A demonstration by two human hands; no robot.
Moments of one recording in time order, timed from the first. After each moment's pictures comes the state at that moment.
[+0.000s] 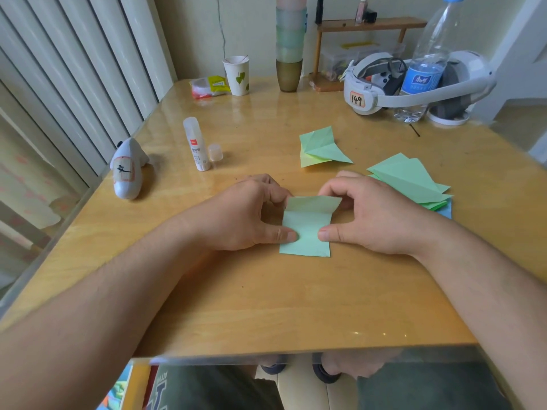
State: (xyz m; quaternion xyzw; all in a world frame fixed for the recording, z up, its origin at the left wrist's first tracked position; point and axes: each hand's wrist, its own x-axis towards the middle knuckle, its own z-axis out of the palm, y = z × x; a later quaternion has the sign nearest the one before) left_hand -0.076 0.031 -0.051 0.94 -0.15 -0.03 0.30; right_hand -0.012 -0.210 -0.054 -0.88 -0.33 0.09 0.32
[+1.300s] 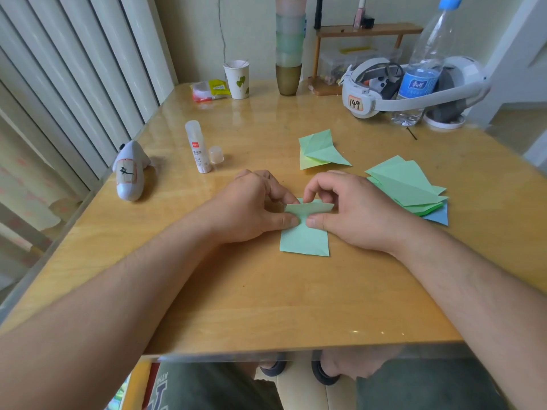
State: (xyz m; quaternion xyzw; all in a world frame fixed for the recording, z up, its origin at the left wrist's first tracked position) left_hand -0.059 0.031 -0.062 0.95 -0.11 0.02 0.30; right_hand -0.011 -0.191 -0.060 -0.88 -0.32 0.04 0.34
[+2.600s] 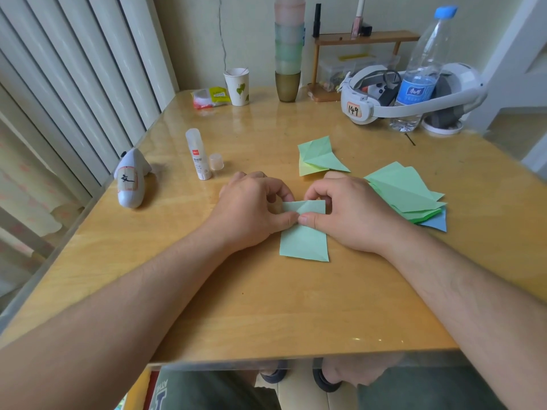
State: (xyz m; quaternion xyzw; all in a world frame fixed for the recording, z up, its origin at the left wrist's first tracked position) left_hand -0.058 0.016 -0.067 0.96 -0.03 0.12 0.26; right_hand -0.004 -0.183 -0.062 -0.91 -0.30 -0.02 0.28
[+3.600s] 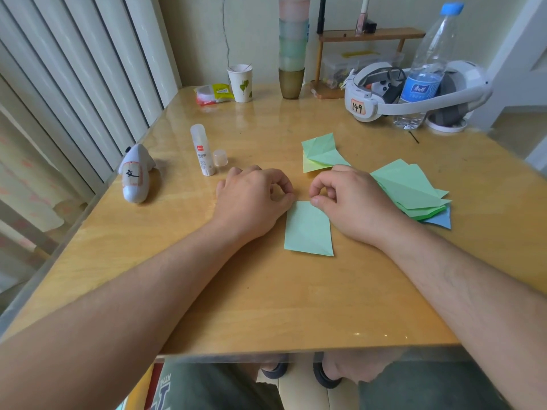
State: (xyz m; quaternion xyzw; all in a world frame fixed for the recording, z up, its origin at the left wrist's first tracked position) left_hand -0.046 0.015 -0.077 0.96 0.05 0.17 0.21; right_hand 0.009 -0.179 -0.071 -0.92 -0.29 -0.07 0.27
